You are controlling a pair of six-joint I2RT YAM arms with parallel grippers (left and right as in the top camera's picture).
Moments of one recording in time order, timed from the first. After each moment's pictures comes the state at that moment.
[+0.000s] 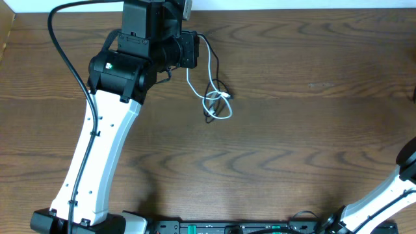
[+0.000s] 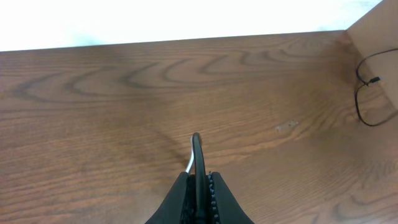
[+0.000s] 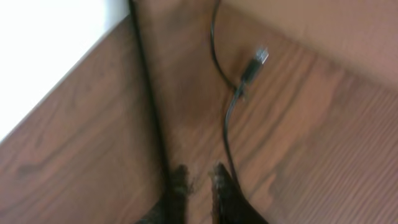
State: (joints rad) left arm -0.30 1.56 1.77 -0.89 0.25 -0.20; right arm -0.64 2.12 1.77 -0.41 0.00 0.31
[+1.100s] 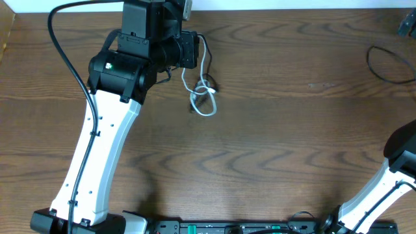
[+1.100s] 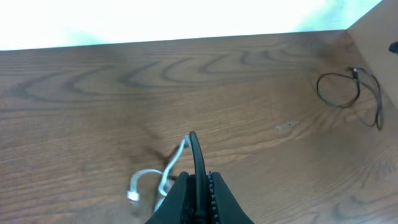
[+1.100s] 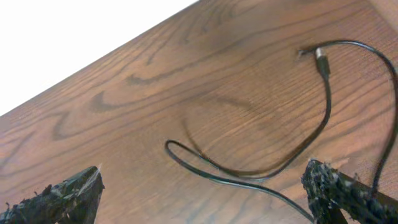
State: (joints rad) left arm -0.30 1.56 1.77 -0.89 0.25 -0.20; right arm -0.48 2.17 2.22 -0.94 -0.14 0.10
